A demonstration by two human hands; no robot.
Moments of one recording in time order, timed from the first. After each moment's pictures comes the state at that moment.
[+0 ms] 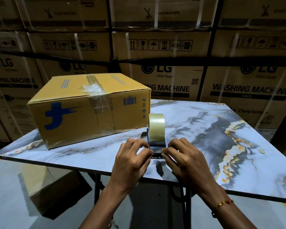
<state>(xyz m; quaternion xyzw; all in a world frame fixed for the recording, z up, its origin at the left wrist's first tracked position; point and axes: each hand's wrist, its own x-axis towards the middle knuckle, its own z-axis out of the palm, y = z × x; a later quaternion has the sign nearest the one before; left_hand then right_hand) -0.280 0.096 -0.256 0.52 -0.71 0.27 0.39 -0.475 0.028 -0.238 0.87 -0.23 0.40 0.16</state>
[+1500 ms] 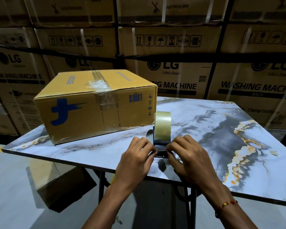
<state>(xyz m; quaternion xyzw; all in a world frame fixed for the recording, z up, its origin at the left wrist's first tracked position) -0.279 0.094 -0.258 0.57 -0.70 0.15 0.40 -0.467 0.027 -0.237 0.88 -0.27 0.37 0.11</state>
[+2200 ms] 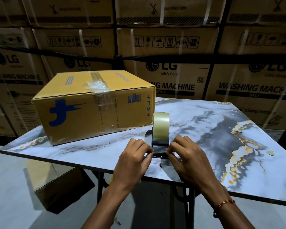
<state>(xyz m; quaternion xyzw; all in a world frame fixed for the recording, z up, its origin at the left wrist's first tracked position) -0.278 0.095 -0.259 0.57 -0.69 0.16 0.42 -0.467 0.025 -0.236 0.88 -0.30 0.36 0.06</state>
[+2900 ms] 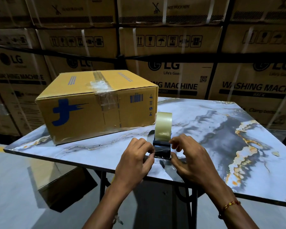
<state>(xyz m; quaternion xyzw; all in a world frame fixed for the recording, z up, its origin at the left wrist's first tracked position) -0.277 0.096 -0.256 0.58 -0.68 0.10 0.43 -0.470 0.026 -0.236 0.88 -0.28 0.39 -0.03</state>
